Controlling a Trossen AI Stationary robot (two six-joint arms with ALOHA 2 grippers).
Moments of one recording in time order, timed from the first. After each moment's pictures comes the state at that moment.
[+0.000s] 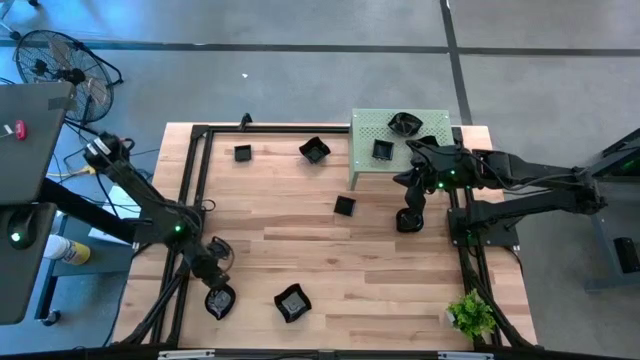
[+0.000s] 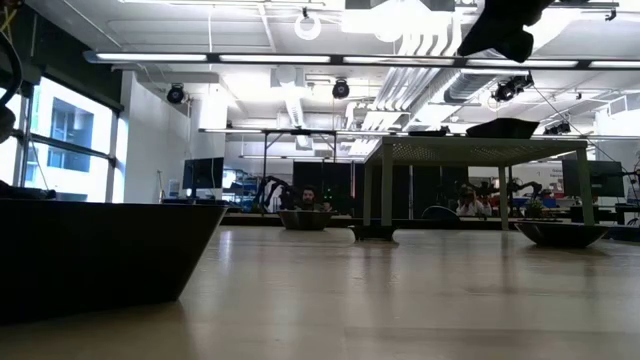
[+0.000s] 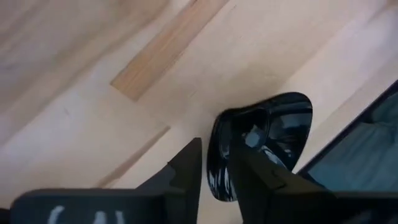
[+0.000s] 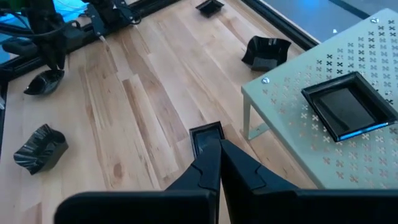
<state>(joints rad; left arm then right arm) -0.81 0.97 0.36 -0.40 0.17 -1.71 -0.11 0.88 0.97 -0.72 0.15 0.39</state>
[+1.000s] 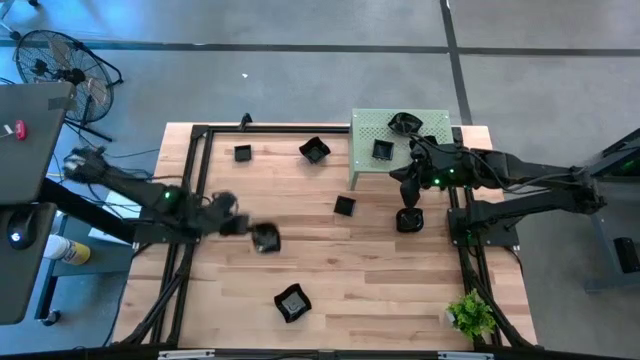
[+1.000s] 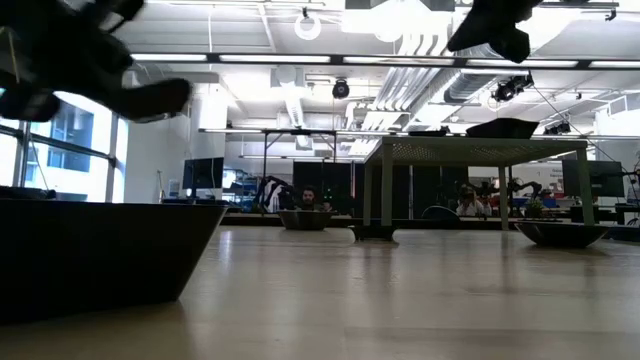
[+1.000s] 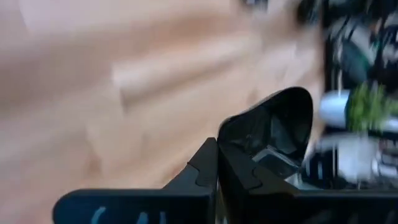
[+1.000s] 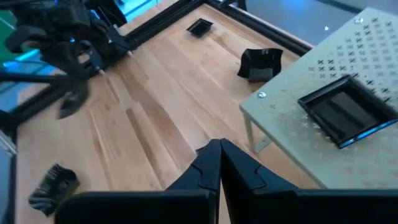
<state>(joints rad) -0.38 0.74 0.56 -0.57 -0.29 -1.63 -0.11 0.91 0.97 -0.64 0.19 0.54</state>
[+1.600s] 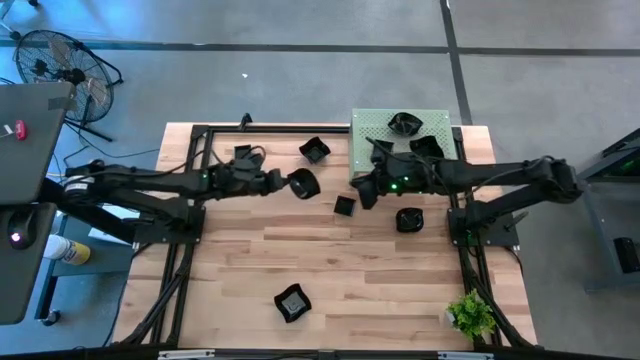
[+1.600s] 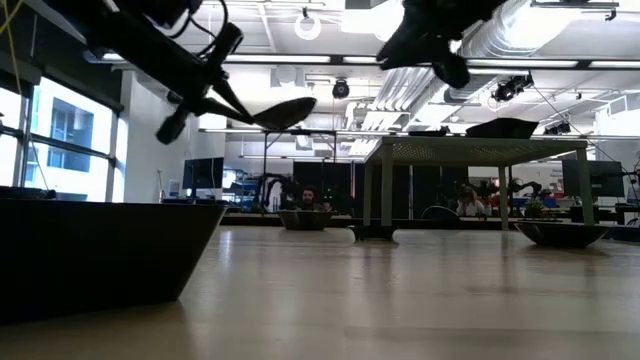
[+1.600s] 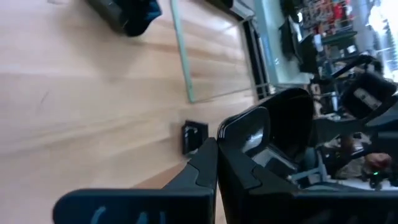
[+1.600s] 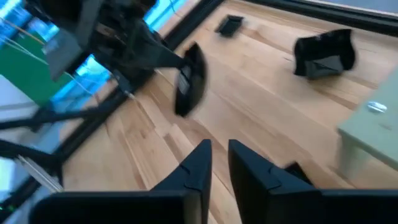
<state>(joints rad) 0.16 1.08 0.58 0.06 -0.21 -1.26 -0.08 1.23 0.97 -0.25 0.15 0.75</state>
